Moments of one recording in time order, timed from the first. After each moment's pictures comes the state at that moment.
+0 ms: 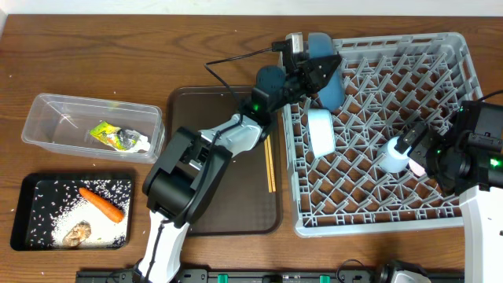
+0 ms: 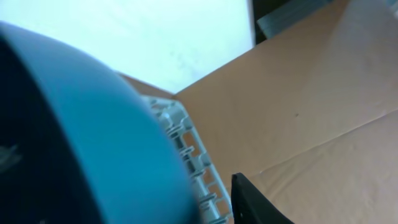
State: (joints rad) left arm -0.57 2.16 1.31 0.90 0.42 -1.05; right arm -0.22 1.17 1.08 -1.04 -0.05 0.46
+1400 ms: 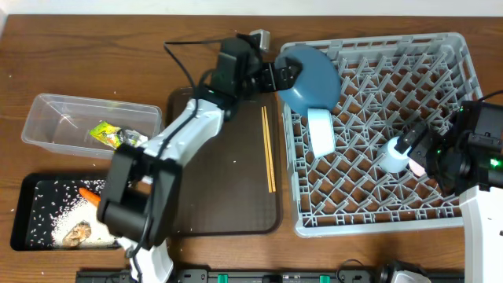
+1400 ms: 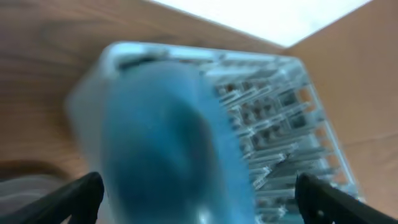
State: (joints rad) left arm -0.39 1.91 1.31 0.08 0.46 -0.60; right arm -0.22 1.17 1.08 -1.04 -0.05 0.46
